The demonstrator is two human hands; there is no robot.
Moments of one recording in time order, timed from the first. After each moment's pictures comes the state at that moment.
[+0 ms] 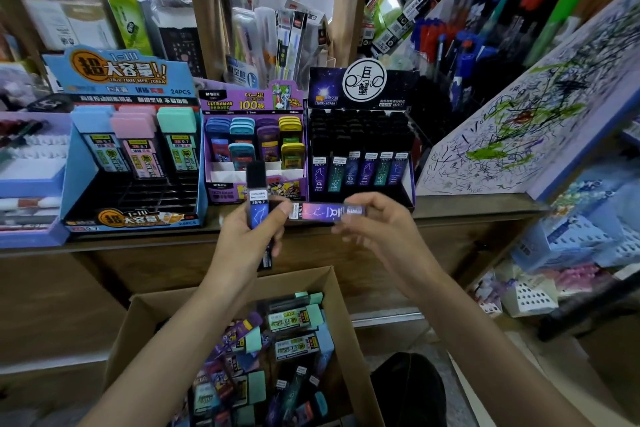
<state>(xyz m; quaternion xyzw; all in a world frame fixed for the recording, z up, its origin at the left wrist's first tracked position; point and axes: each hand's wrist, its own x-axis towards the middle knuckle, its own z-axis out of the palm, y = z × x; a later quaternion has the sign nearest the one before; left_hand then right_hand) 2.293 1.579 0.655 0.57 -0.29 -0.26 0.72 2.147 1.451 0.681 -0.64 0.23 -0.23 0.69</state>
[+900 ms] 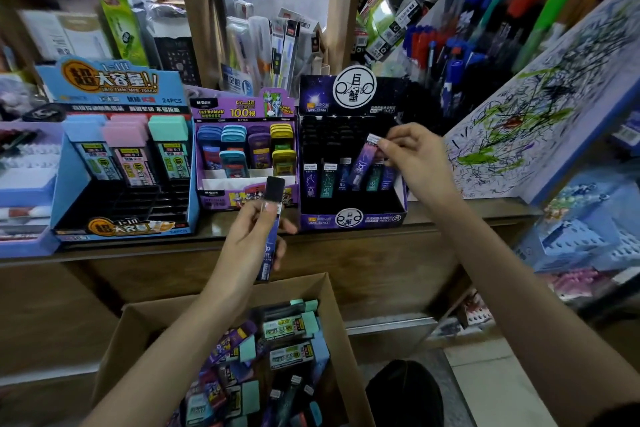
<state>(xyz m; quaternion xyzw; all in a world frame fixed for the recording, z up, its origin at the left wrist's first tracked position) 2.283 1.573 0.658 0.58 -0.29 -0.29 0.70 2.169 1.358 0.723 -0.75 0.27 -0.38 0.47</state>
